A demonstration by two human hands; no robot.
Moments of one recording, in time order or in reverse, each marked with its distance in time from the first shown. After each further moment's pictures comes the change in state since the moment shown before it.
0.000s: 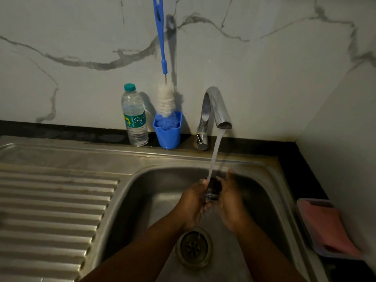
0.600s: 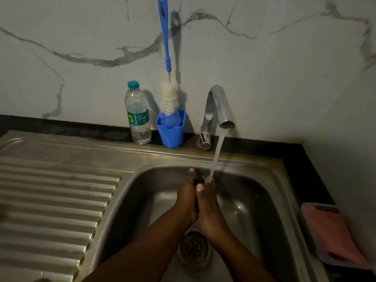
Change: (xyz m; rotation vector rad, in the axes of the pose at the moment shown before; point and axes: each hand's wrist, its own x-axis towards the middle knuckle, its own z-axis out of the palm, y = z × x) left_hand 0.020 0.000 -0.007 -0.152 0.183 -0.034; right_hand -0.029 0.034 0.010 -0.579 -0.162 -0.270
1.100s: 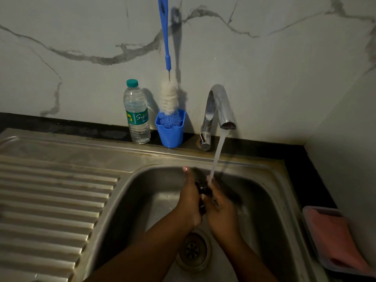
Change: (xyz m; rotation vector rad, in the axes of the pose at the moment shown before) left_hand -0.003 -0.004 0.009 -0.075 -0.033 -0.038; right_hand 0.012 0.012 -0.024 -0.083 0.108 -0.167
